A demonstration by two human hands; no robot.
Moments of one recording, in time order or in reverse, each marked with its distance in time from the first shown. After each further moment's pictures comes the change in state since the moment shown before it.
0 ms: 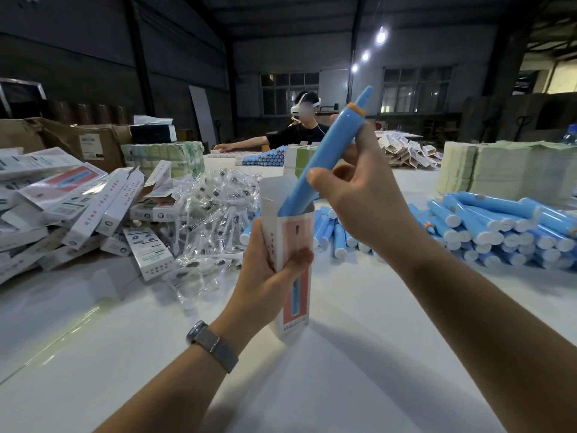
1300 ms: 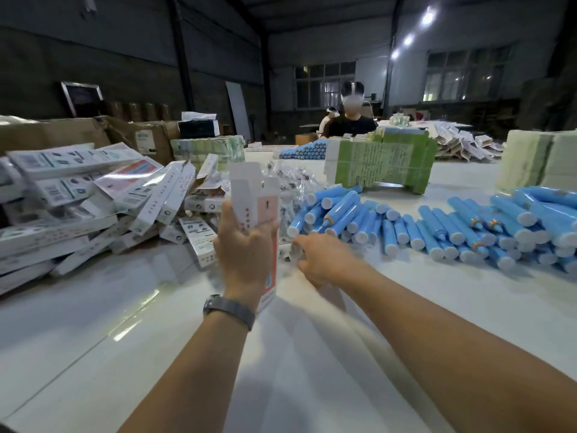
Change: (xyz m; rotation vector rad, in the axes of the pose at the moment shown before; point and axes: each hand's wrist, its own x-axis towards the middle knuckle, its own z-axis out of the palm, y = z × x) left_hand 0.026 -0.009 -0.076 0.445 0.626 -0.206; right_hand 0.001 0.137 0.135 -0.874 -0.640 0.121
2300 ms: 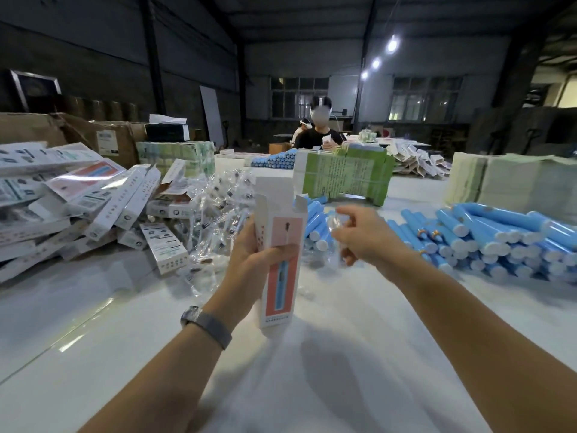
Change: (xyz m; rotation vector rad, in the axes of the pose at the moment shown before) left_hand -0.040 0.021 0.018 -0.463 -0.632 -0.086; right_hand -0.078 0.064 -0.094 0.866 0.209 0.285
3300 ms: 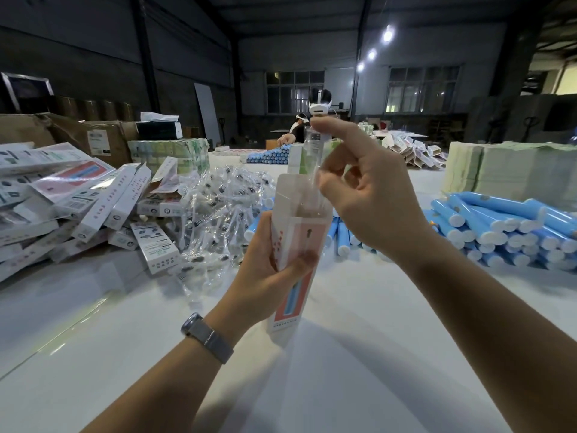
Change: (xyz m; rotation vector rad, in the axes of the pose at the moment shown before) left_hand -0.018 0.009 0.021 0.156 -0.200 0.223; right_hand -0.052 -0.069 -0.016 -0.179 0.292 -0.808
